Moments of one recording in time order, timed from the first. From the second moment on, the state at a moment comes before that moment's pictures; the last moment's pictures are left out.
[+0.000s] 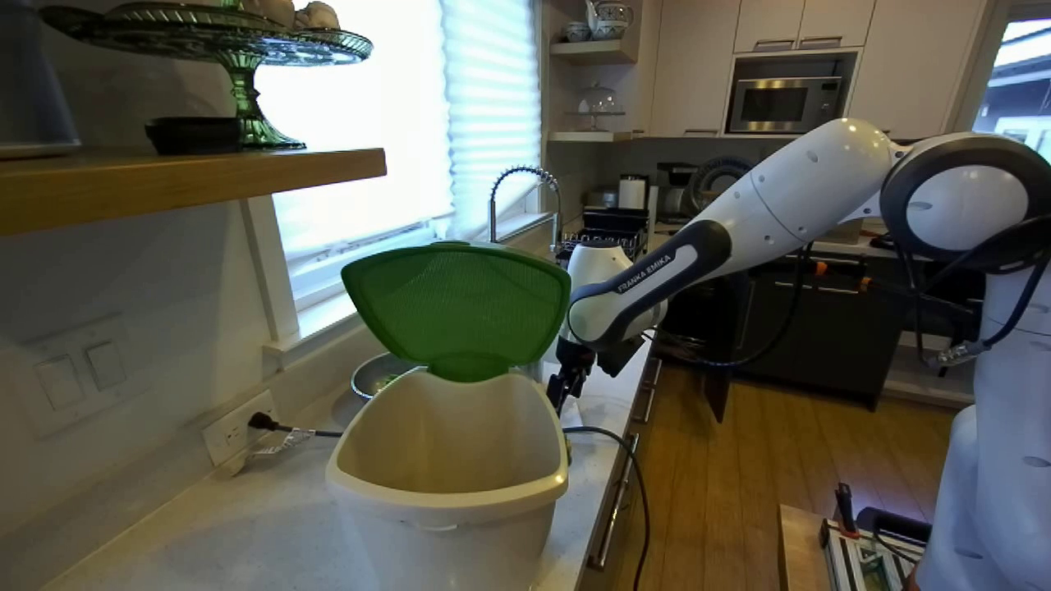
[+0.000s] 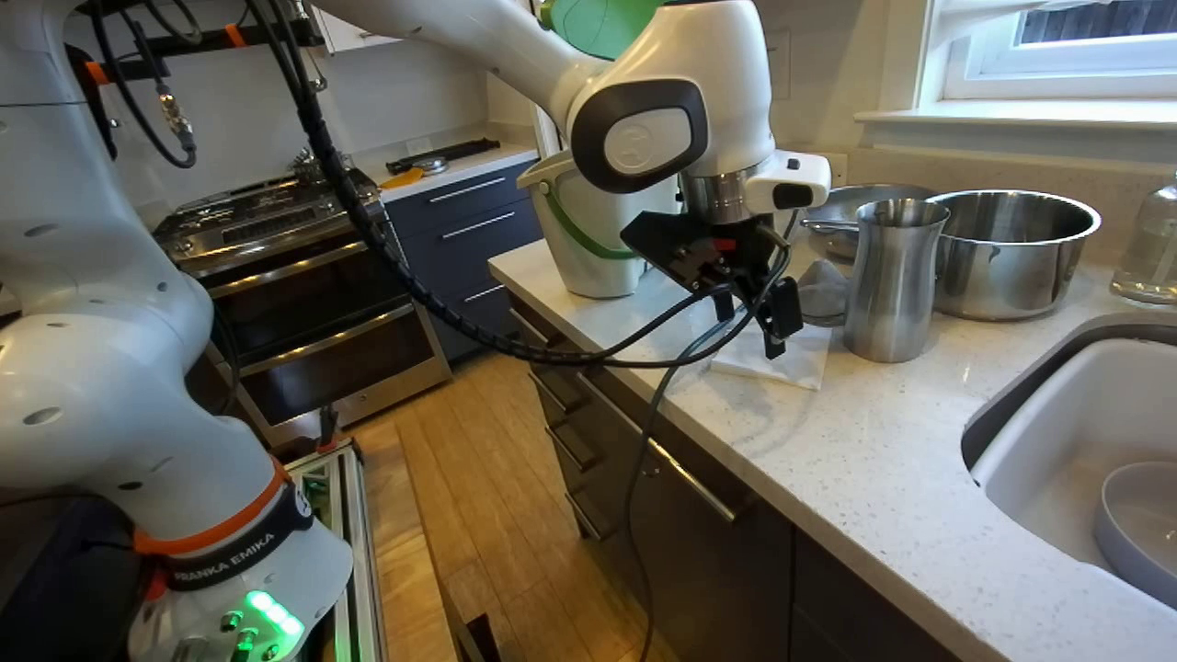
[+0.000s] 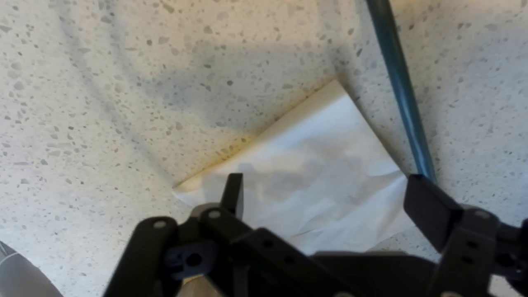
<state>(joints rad) -0.13 0.16 -0.13 -2.17 0.11 2.47 -0.26</state>
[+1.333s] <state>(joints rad) -0.13 0.19 -0.13 -2.17 0.11 2.55 -0.25</state>
